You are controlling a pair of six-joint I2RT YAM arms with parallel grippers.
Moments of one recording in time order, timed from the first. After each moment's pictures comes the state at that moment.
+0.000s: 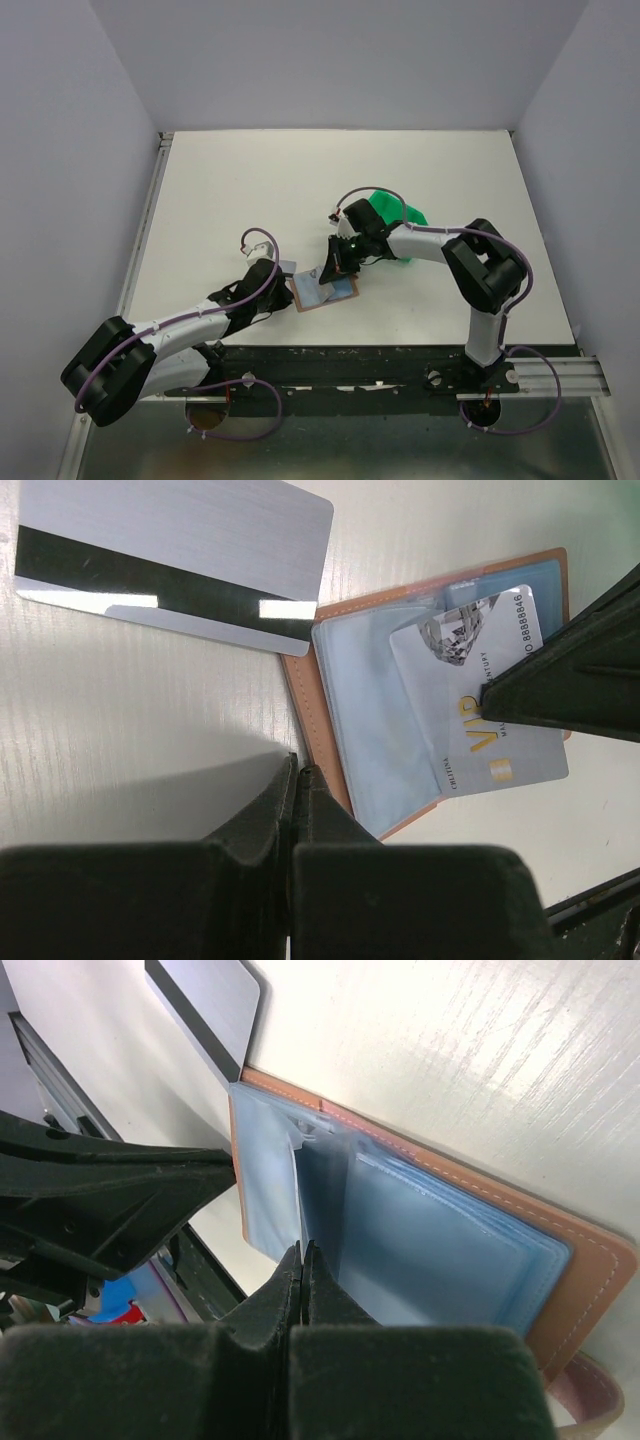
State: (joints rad) left arm -0.72 1.11 0.31 0.02 -0.14 -0.88; right arm 0.69 1.91 1.09 -0.15 -0.62 0.61
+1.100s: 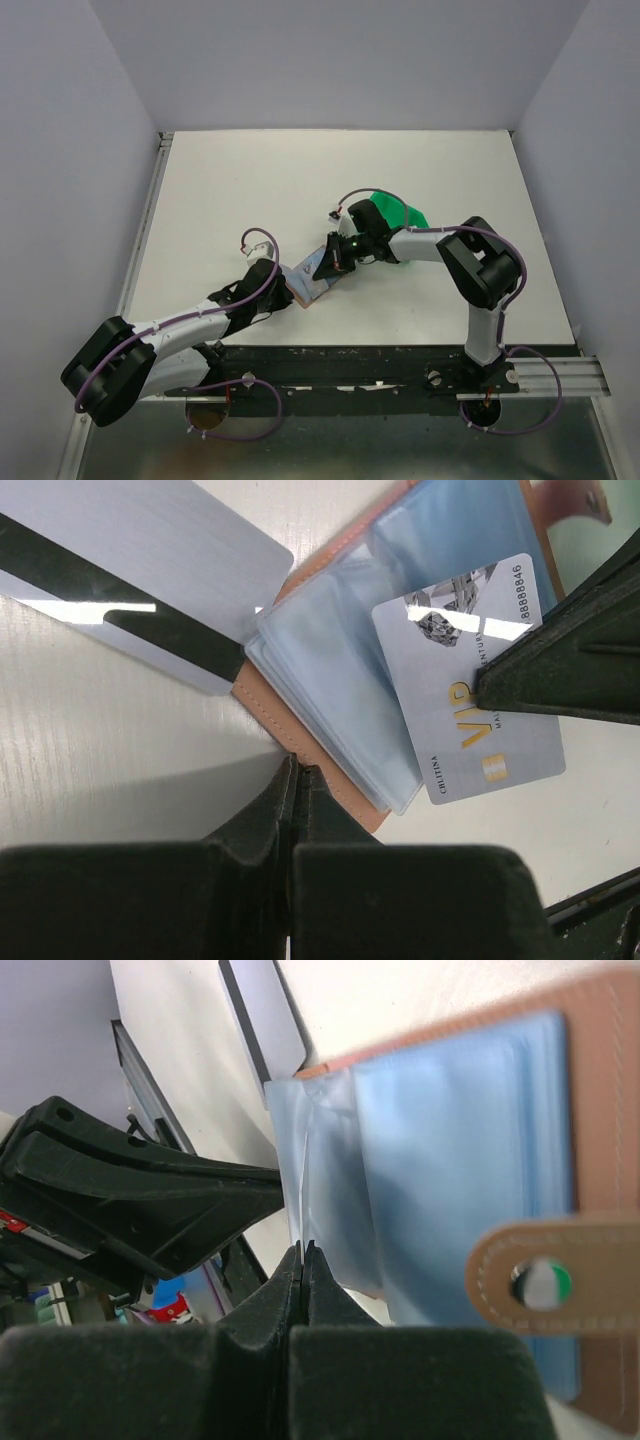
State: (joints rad) left arm -0.72 1.11 0.31 0.02 -0.14 -0.88; right arm 0.66 1.94 1.03 0.11 -0.75 0.72
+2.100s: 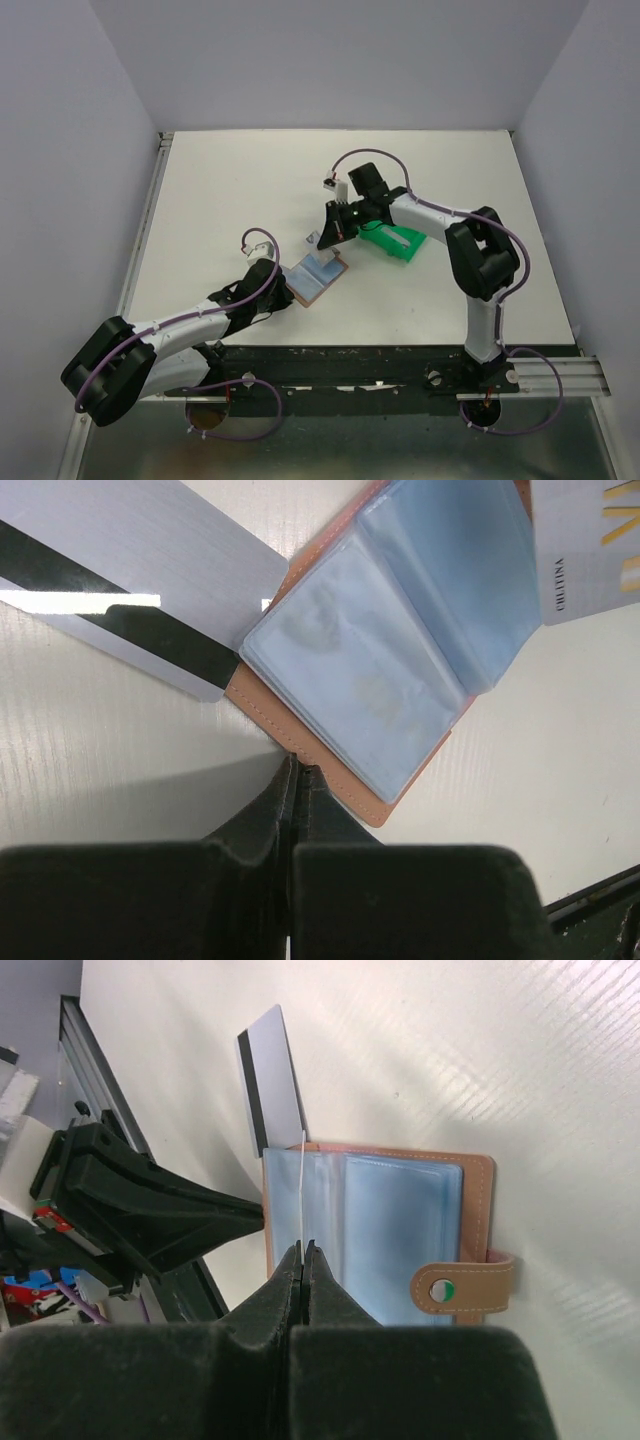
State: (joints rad) left arm -0.72 1.11 0.31 0.03 -0.14 -0.87; right arm 0.57 1.99 1.40 -0.31 -0.75 0.29
